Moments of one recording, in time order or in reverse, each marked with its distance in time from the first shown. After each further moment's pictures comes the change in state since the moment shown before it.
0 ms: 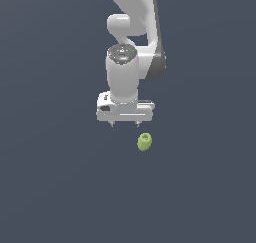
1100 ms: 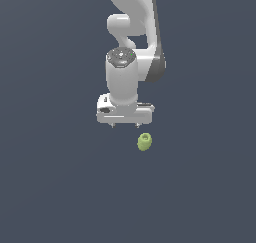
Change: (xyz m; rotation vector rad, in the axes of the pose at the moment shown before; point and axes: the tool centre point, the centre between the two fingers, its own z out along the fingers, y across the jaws) arm 0.003 0.000 0.007 0.011 -0.001 0.032
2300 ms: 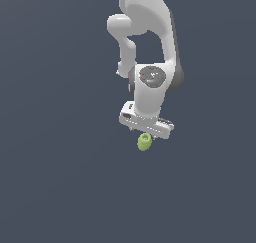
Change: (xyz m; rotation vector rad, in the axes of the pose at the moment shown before) arm 0.006 -0.074 0.044 -0.018 -0.018 0.373
